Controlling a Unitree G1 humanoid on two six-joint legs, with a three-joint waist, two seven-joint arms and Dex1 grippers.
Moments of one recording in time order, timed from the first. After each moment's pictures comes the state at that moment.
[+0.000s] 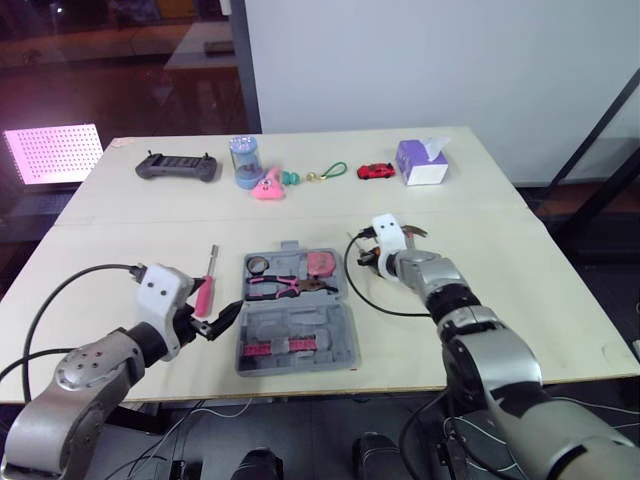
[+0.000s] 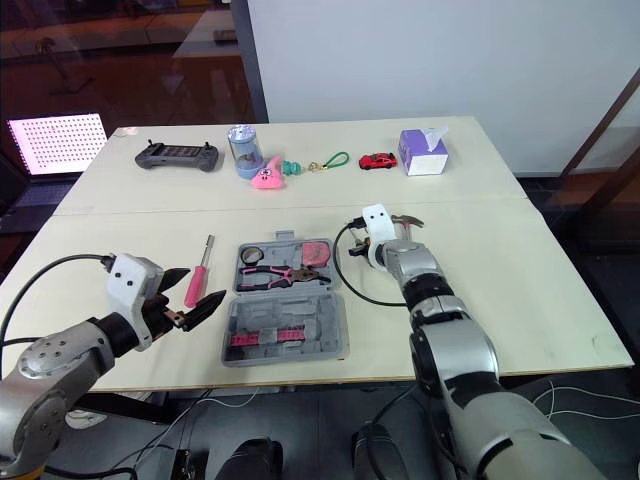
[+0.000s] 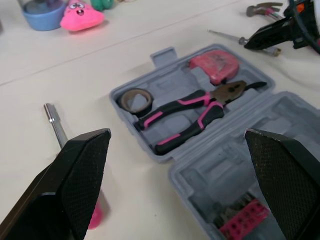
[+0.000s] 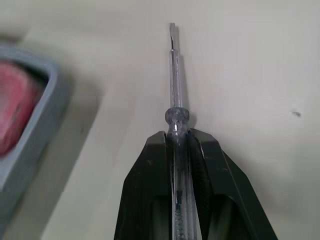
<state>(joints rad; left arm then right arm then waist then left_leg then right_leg) 0.08 0.61 0.24 -0.62 -0.51 0.72 -0.46 -0.86 -0.25 0.02 0.77 0.00 0.57 0.45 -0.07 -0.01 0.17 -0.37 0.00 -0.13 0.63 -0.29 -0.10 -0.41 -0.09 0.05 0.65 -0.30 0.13</state>
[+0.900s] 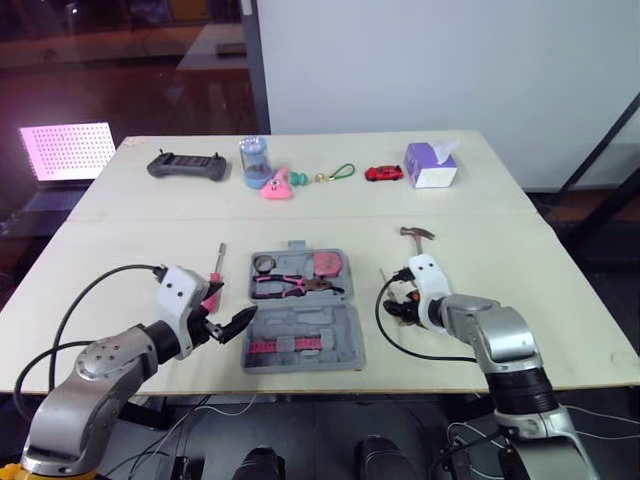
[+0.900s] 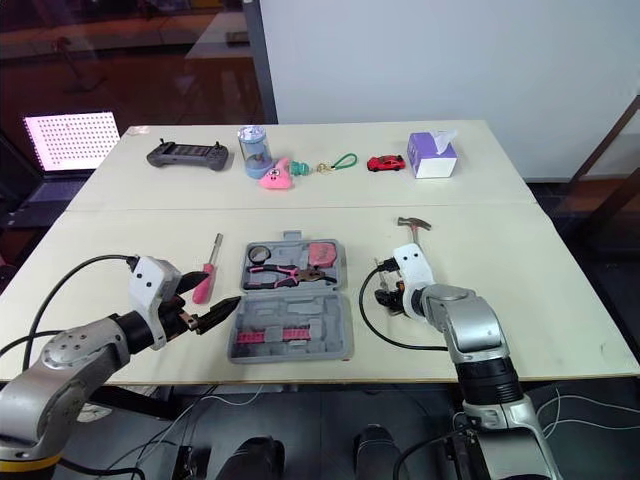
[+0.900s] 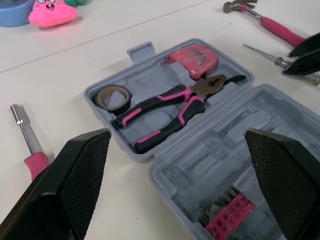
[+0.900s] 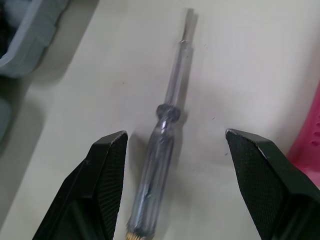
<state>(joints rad) 0.03 0.61 0.16 -0.51 -0.47 0.64 -0.55 -0.46 -0.37 0.02 -0.03 0.10 1.10 0.41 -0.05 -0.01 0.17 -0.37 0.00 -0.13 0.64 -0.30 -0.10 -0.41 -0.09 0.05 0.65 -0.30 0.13</state>
